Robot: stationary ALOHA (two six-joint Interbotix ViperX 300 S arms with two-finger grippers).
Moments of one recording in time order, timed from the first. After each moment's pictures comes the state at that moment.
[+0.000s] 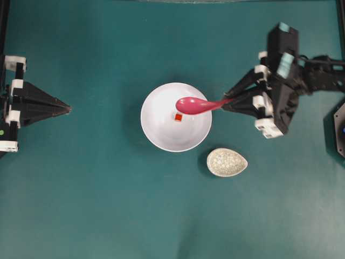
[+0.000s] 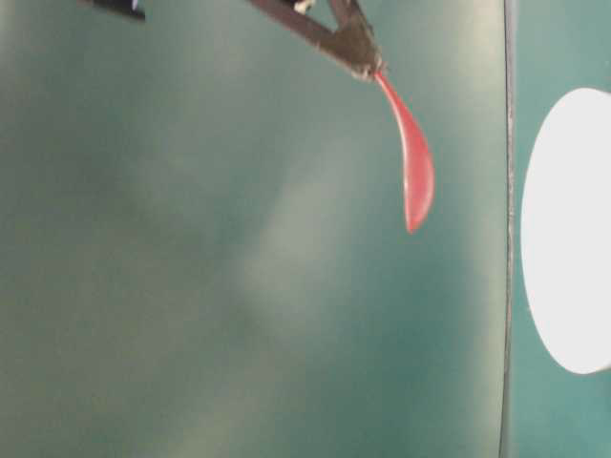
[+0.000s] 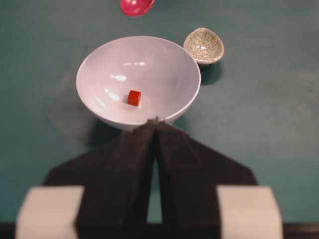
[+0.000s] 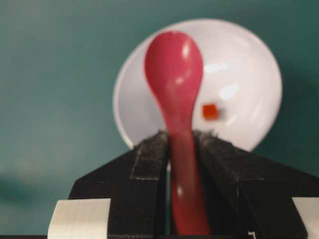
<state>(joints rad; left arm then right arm) 0.00 -0.96 1.18 0.02 0.07 0.00 -0.18 -0.41 0.82 0.71 0.25 -0.45</state>
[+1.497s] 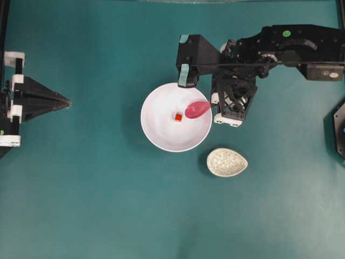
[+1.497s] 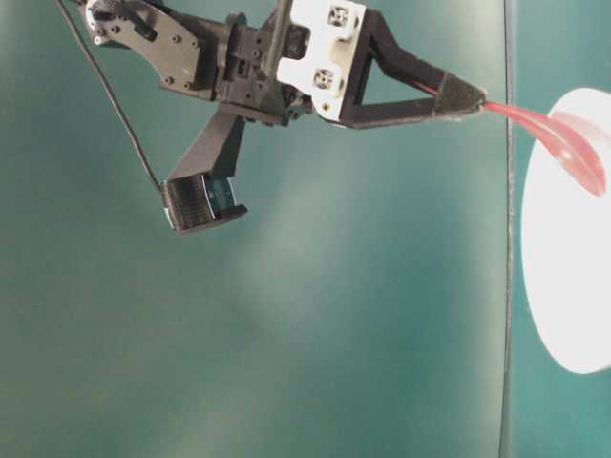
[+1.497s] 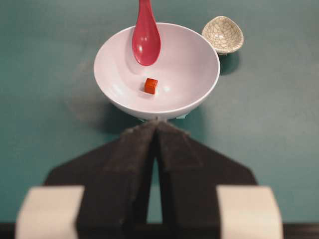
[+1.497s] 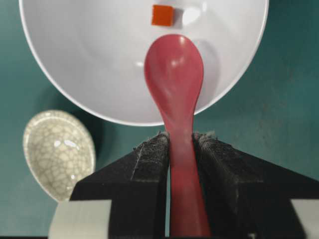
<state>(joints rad) 0.05 -0.96 1.18 0.02 0.10 0.01 -0.21 -0.02 0.37 0.17 0.92 -0.11</state>
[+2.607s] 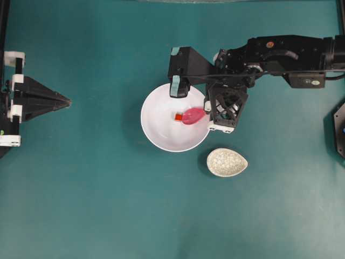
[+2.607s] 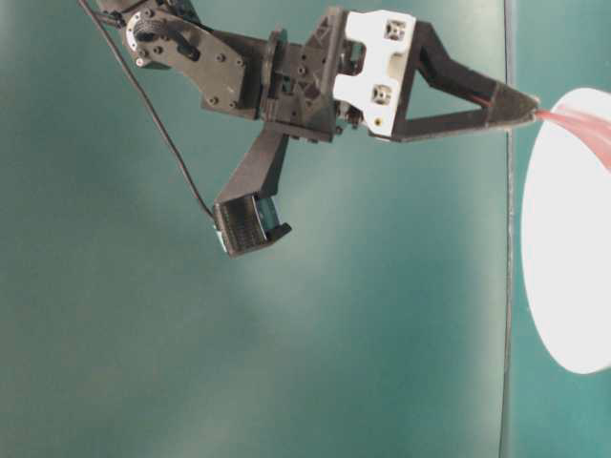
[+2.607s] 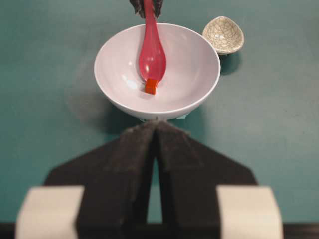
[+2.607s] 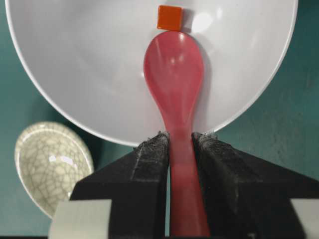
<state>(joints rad) 0.05 -0.96 1.18 0.02 0.10 0.01 -0.18 0.06 0.37 0.17 0.87 -0.10</state>
